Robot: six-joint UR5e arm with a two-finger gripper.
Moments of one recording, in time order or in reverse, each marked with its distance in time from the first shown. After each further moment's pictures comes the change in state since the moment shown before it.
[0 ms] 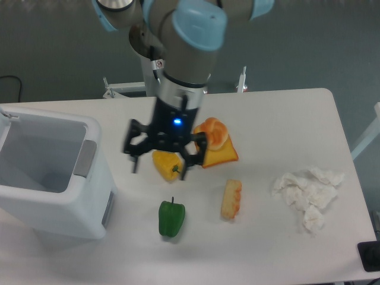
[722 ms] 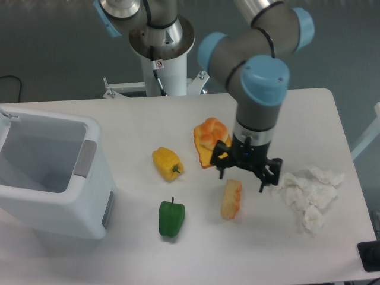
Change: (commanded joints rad) arm 0.138 -0.184 0.031 -0.003 0.264 0.709
